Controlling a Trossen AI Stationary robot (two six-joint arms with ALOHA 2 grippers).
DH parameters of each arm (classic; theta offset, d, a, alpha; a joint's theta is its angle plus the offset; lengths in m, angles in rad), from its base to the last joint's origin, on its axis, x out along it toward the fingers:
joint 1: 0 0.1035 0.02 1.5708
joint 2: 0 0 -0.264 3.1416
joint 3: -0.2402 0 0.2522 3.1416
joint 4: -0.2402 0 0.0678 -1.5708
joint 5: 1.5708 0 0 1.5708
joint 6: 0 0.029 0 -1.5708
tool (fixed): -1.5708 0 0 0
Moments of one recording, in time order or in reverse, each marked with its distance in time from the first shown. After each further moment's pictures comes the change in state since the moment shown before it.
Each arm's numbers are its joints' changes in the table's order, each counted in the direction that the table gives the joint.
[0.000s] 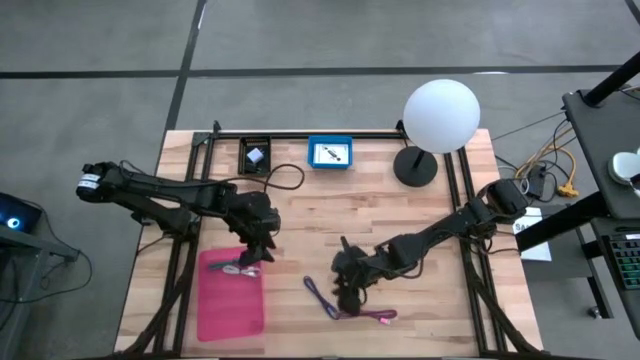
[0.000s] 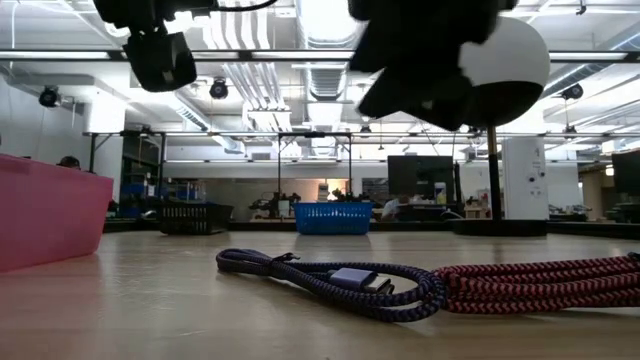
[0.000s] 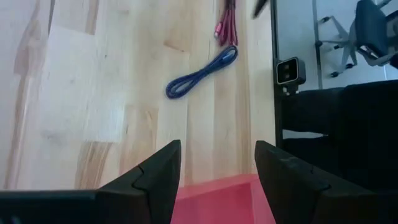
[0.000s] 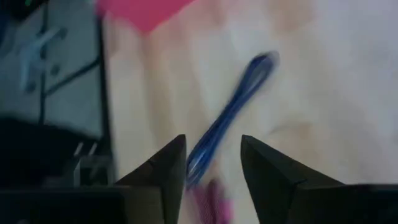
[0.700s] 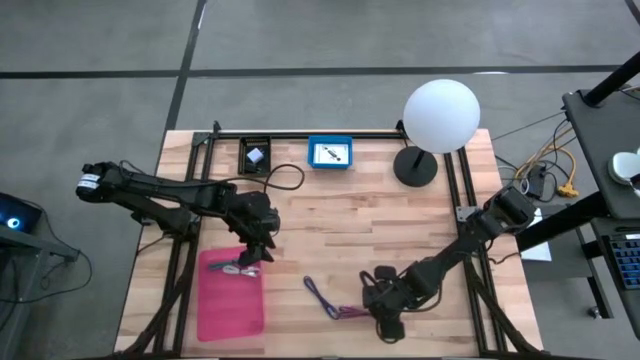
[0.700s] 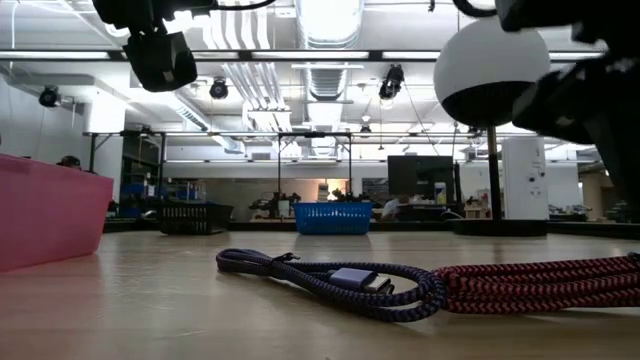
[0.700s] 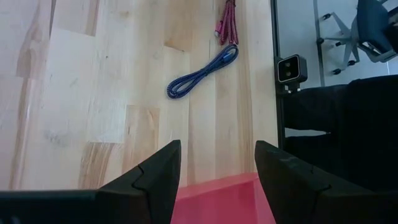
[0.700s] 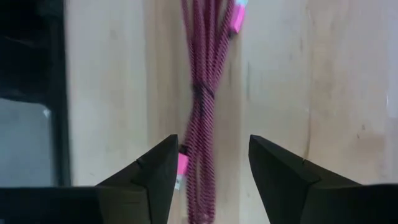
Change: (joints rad) left arm 0.000 0.000 0.000 -0.004 0.003 0.020; right arm 0.211 -0.001 0.046 -0.331 0.039 -0.108
